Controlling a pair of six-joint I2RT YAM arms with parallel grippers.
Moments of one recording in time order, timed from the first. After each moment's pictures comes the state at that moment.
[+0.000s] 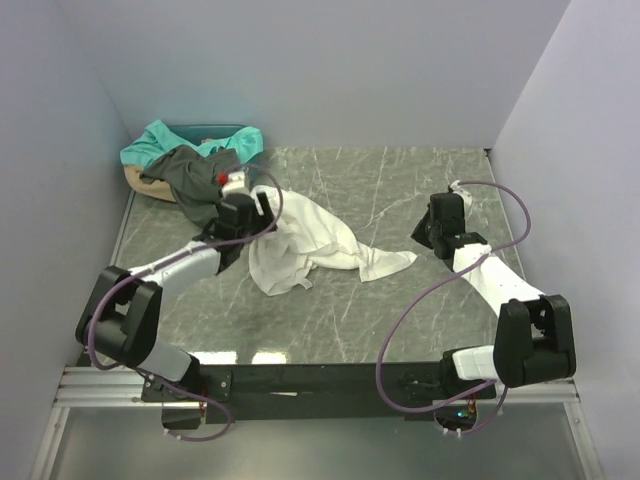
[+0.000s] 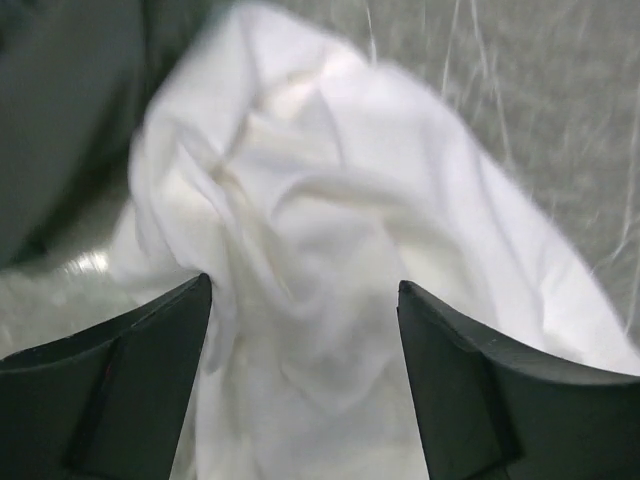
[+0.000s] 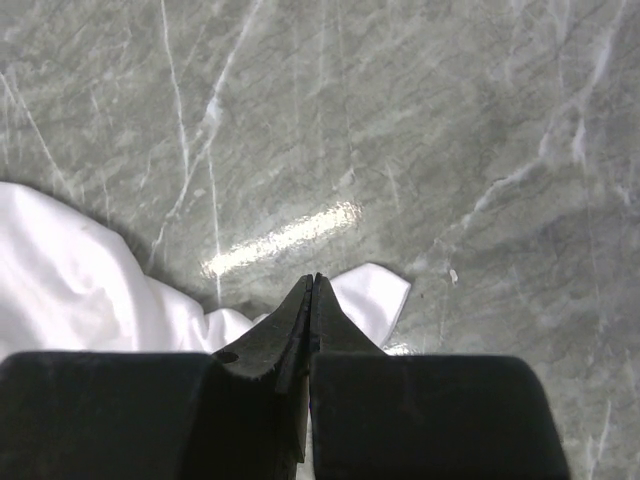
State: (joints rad) left arm -0.41 1.49 0.84 0.16 -0.24 -0.48; right arm 0.14 1.33 0.79 -0.19 0.17 0.59
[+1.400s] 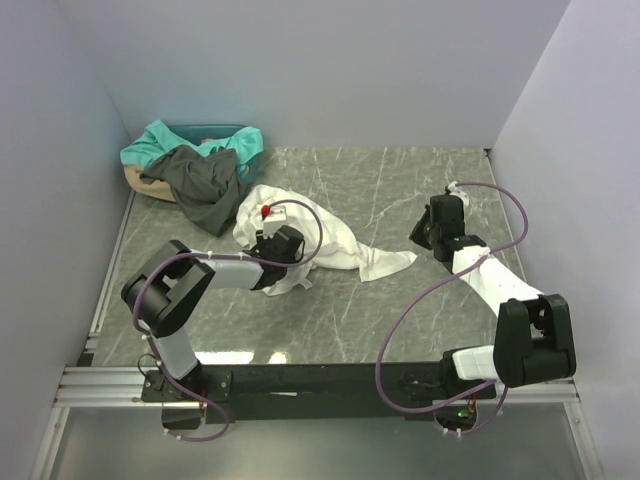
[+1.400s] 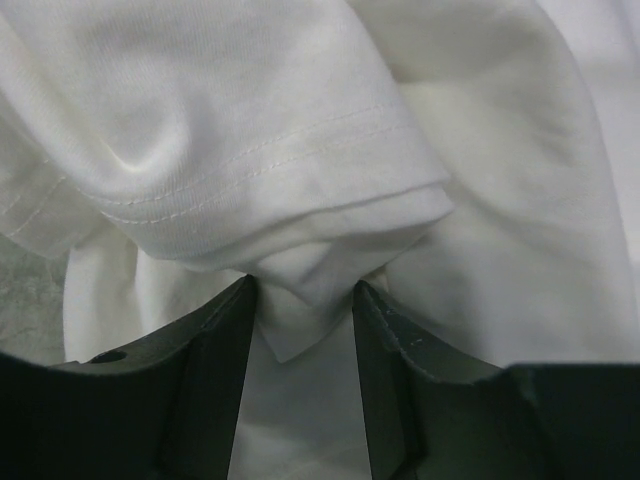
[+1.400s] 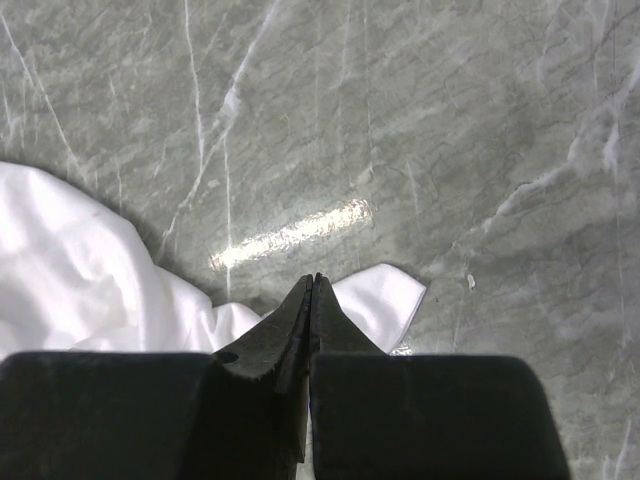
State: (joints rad) left arm -0.71 1.75 0.81 0.17 -0.61 -0.59; right arm 0.14 1.33 0.76 -0.13 0.13 0.57
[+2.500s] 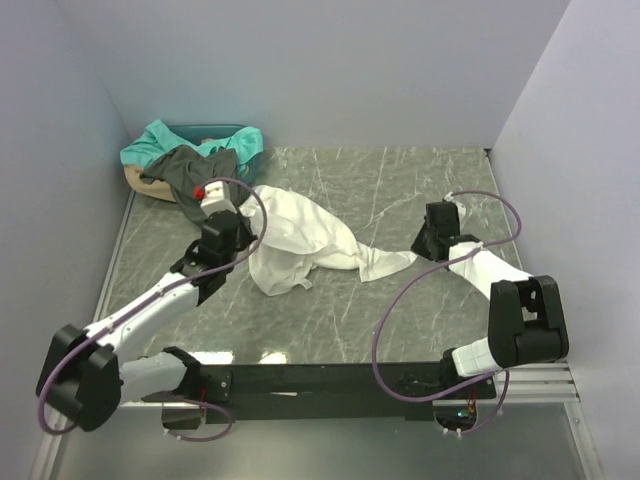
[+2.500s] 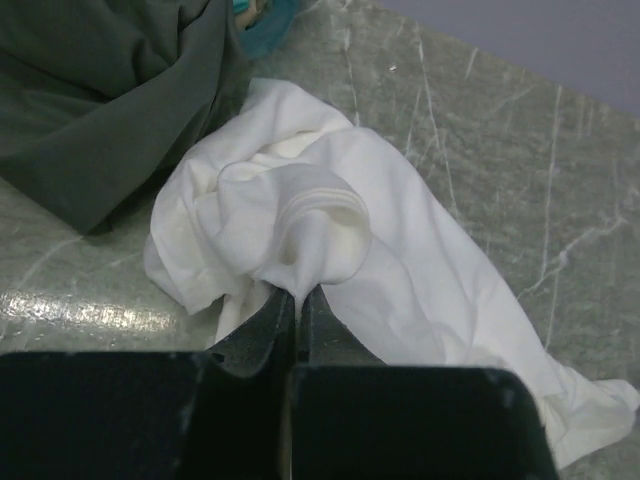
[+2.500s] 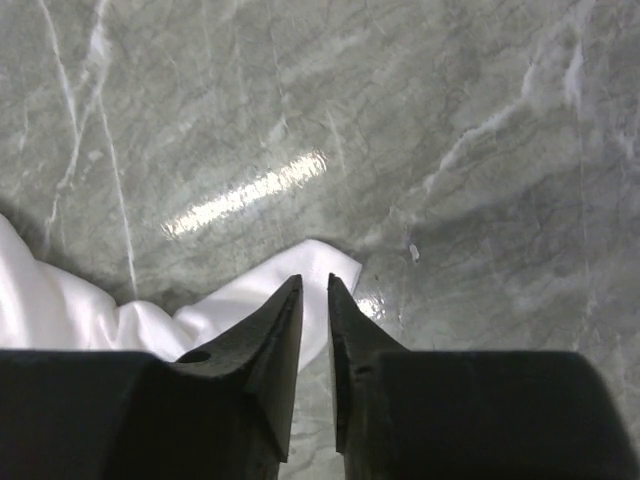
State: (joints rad) left arm -0.53 1.16 0.69 0.11 -0.47 -0.56; right arm 0.12 1.44 0.76 -0.19 0.16 0.57
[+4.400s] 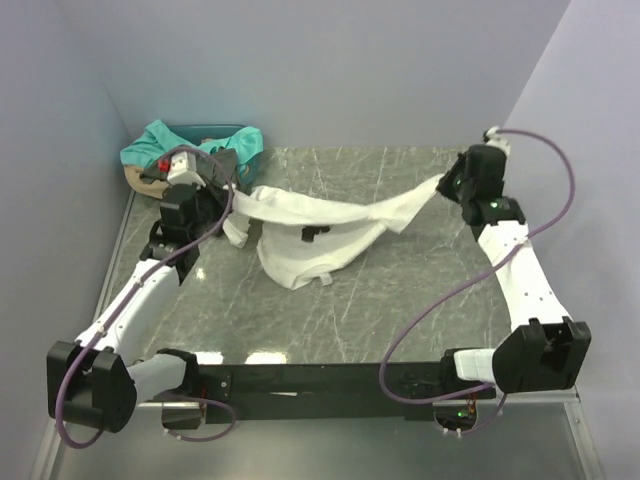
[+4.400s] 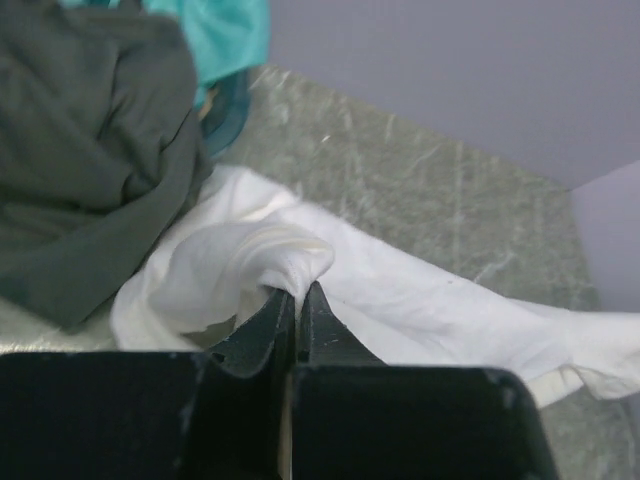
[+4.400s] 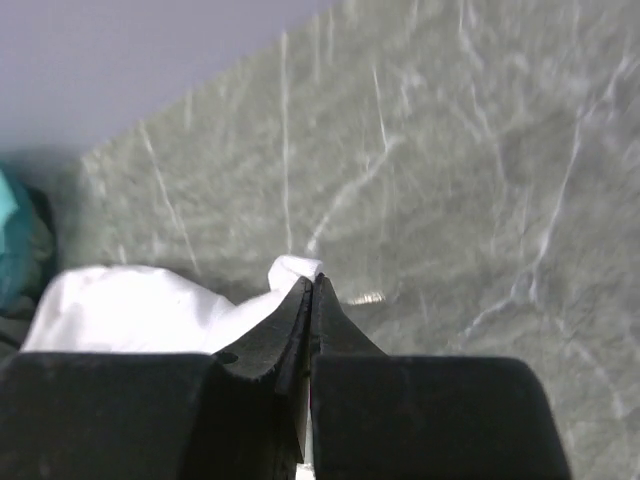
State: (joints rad) left arm -0.21 1.12 0.80 0.09 -0.05 -0.56; right arm 0.05 1.29 1.16 -0.39 0.12 0.50
